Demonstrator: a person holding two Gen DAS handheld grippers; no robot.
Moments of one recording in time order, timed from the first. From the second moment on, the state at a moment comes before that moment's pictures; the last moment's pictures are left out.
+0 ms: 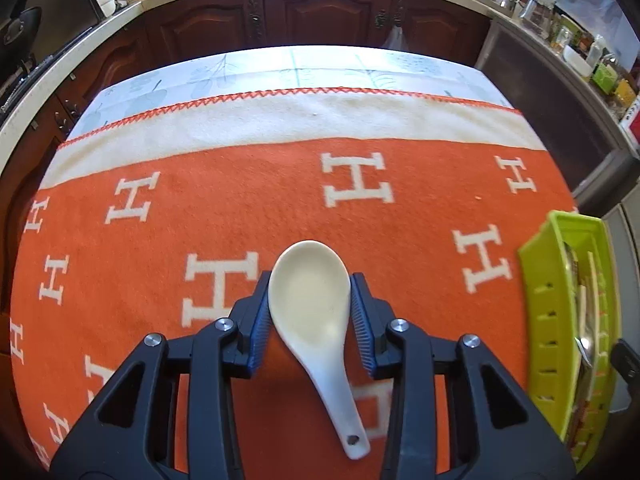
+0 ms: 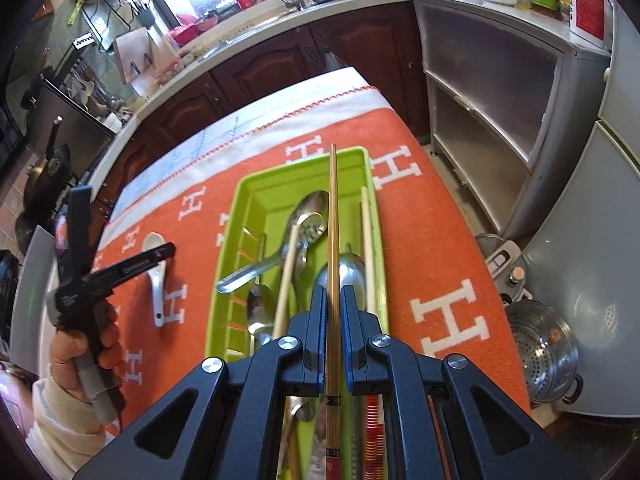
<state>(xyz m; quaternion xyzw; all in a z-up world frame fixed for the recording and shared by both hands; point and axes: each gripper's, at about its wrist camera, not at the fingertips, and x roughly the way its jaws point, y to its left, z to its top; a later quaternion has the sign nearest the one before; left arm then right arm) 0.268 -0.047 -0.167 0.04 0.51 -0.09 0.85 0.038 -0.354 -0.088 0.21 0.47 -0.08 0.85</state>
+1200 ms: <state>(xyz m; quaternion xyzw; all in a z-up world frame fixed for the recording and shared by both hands) 0.104 -0.179 -0.084 0.13 0.54 -0.31 0.77 -0.062 -0.350 -0.048 0.24 0.44 -0.05 0.86</state>
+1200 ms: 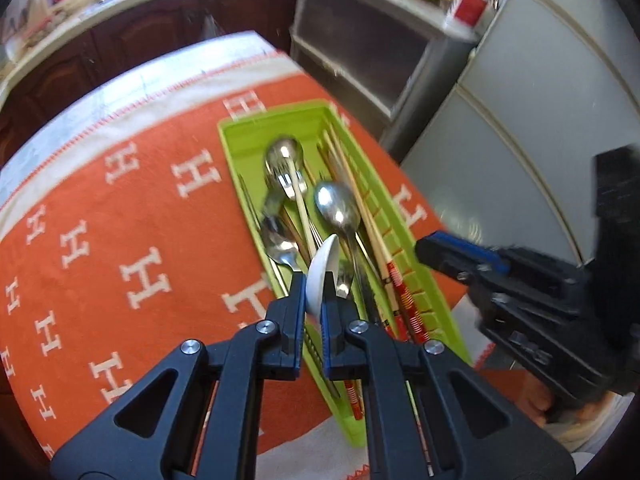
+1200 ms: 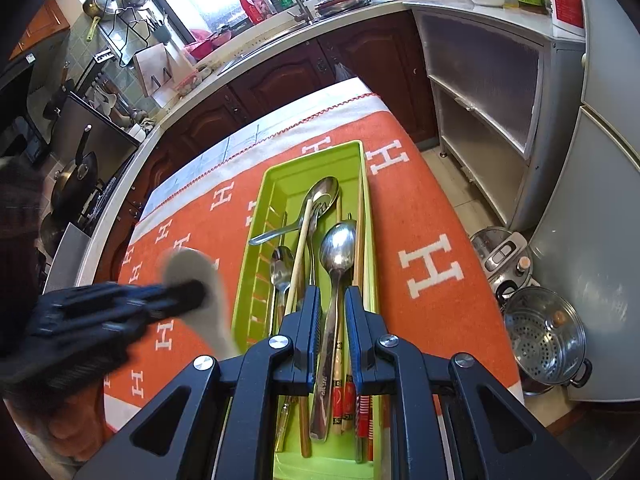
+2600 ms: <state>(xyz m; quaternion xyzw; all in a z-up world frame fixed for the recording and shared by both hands) -0.003 -0.057 -0.035 0.08 0.47 -0.12 0.87 -0.115 -0.270 -0.012 0.18 0.46 -0.01 0.87</state>
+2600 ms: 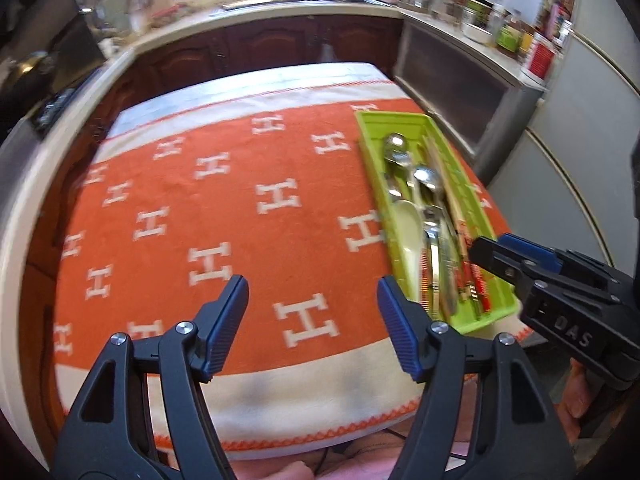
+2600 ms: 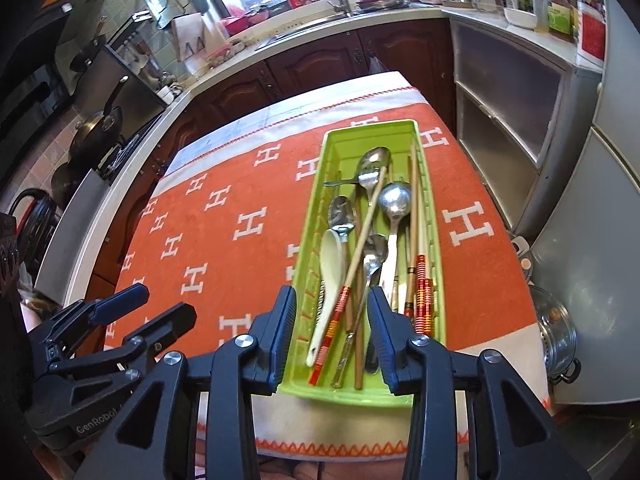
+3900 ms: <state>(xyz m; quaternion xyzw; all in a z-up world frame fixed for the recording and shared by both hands) -0.023 0.034 0.027 0.02 0.39 0.00 0.92 -0.113 -0.164 0.080 0.12 0.40 0.06 0.91</state>
